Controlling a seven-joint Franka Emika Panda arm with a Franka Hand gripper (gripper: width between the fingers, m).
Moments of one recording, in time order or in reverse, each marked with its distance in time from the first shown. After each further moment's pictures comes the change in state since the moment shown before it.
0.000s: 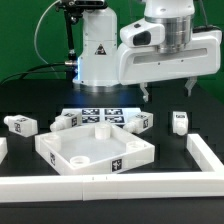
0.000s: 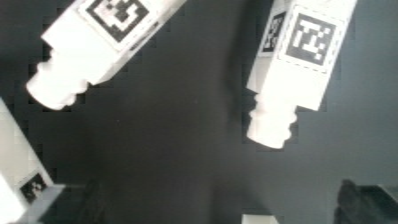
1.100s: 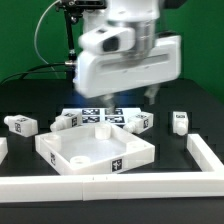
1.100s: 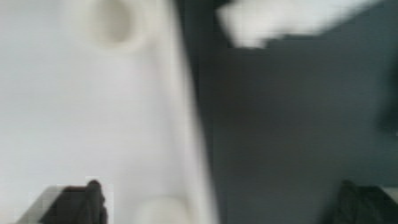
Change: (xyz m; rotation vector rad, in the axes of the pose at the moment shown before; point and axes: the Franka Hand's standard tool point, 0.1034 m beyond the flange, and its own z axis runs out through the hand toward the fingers) arm 0.047 0.121 -0.007 -0.062 0.016 -0.374
